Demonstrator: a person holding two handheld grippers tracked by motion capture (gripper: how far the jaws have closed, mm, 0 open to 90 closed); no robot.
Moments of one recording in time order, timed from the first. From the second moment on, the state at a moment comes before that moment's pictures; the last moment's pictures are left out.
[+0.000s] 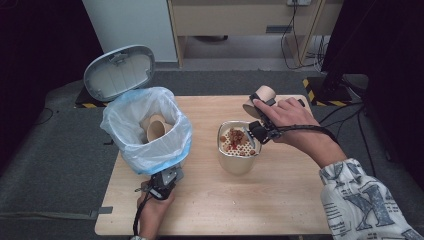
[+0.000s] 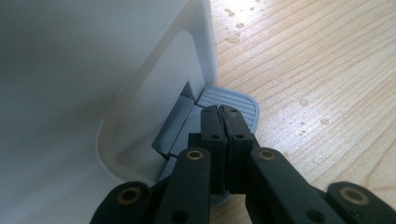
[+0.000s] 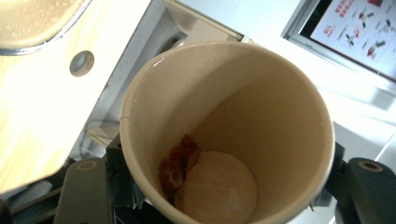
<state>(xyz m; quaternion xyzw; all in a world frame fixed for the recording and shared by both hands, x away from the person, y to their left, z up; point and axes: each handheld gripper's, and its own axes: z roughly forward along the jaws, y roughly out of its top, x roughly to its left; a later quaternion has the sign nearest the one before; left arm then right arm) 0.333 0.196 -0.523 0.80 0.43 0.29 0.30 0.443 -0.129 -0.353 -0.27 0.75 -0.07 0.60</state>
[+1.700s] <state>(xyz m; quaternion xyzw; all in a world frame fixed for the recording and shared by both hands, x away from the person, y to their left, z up) 0.333 0.197 -0.523 0.80 0.43 0.28 0.30 0.471 -0.210 -0.336 0.06 0.85 0.27 0.45</state>
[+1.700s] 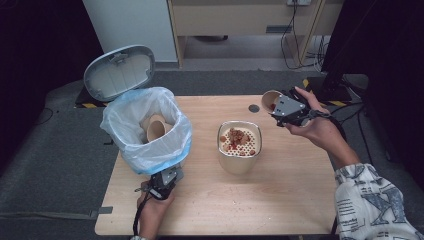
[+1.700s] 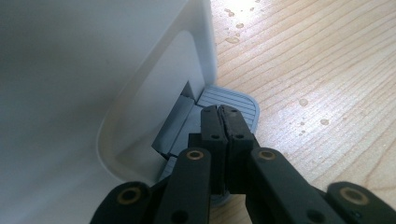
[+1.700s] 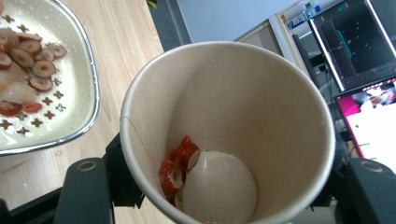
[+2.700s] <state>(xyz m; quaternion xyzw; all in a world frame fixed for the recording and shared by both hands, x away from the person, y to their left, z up) 0.333 0.197 -0.523 0.80 0.43 0.28 0.30 0.477 -0.234 -0.334 0.18 0.84 0.36 0.36</state>
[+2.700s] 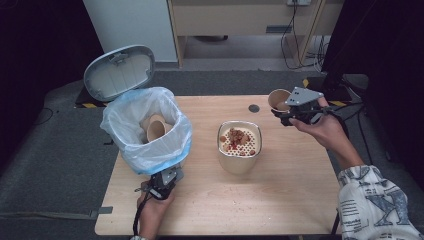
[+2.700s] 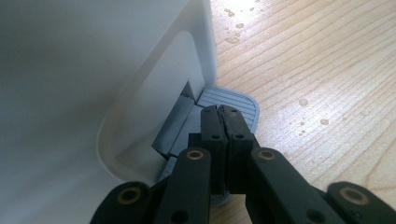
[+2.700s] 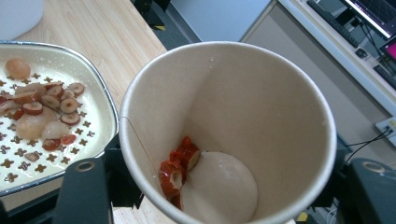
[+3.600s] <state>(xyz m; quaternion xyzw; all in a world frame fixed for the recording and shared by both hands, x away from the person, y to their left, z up) 0.333 0.197 -0.523 0.80 0.43 0.28 0.30 0.490 -0.266 -0.334 0.28 0.82 0.46 0.22</state>
